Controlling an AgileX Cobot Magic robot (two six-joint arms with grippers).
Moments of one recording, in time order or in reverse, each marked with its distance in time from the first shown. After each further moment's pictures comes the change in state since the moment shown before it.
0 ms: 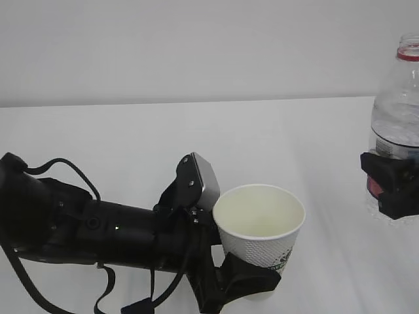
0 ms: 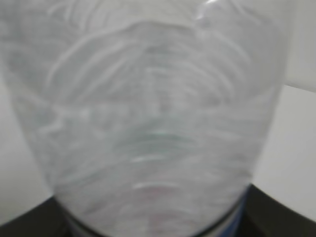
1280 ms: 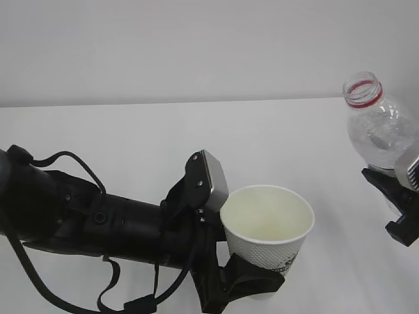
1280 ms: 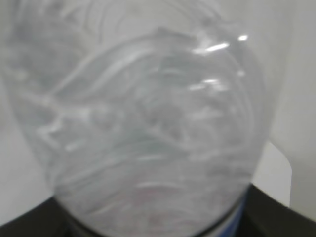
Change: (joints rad) left arm -0.004 0.000 -0.040 0.071 0.027 0.000; right arm 0.000 0.000 0.000 -0.002 0.035 -0.470
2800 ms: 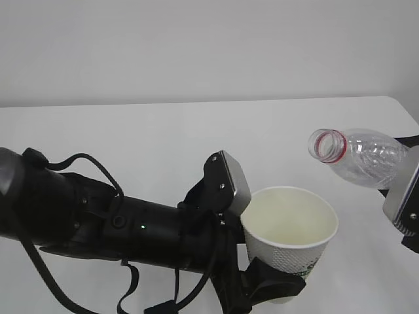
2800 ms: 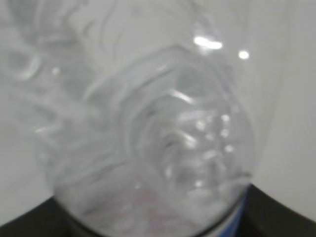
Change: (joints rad) left arm -0.071 0.000 -0.037 -0.056 0.047 -0.001; right arm 0.000 0.000 0.000 -0.001 0.002 -0.444
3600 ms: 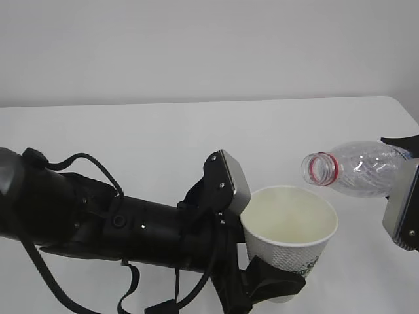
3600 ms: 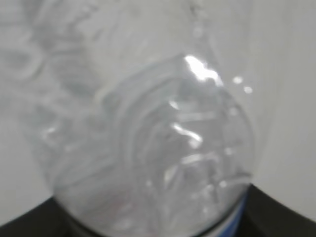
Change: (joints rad) left arm 0.000 0.000 0.000 -0.008 0.000 0.000; right arm 0.000 0.000 0.000 0.000 -0.002 -0.175
